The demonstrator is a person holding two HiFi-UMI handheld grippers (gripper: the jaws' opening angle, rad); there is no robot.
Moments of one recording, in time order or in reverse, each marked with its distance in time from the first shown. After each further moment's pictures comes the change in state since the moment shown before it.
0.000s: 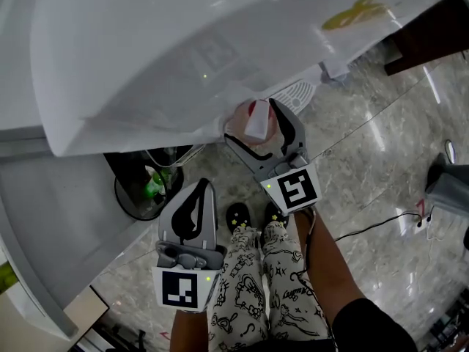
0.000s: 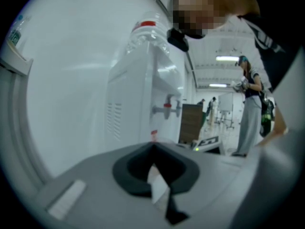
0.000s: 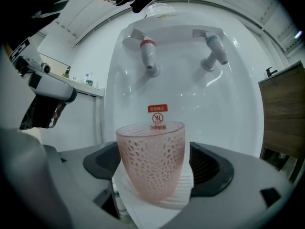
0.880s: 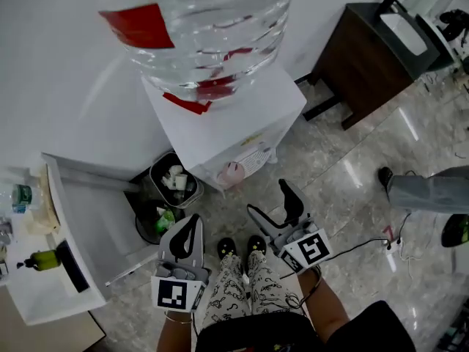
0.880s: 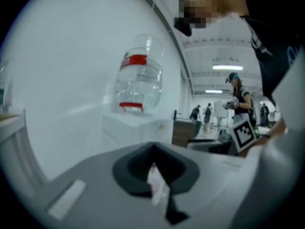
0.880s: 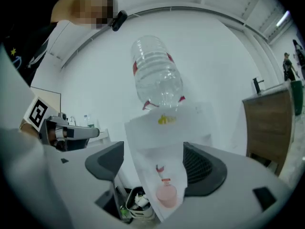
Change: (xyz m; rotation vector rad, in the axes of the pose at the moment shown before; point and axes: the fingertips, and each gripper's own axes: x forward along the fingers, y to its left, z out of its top) left arm -0.091 -0.031 0.198 0.012 -0.021 -0.040; right arm -0.168 0.019 0.238 0.177 -0.029 -0.037
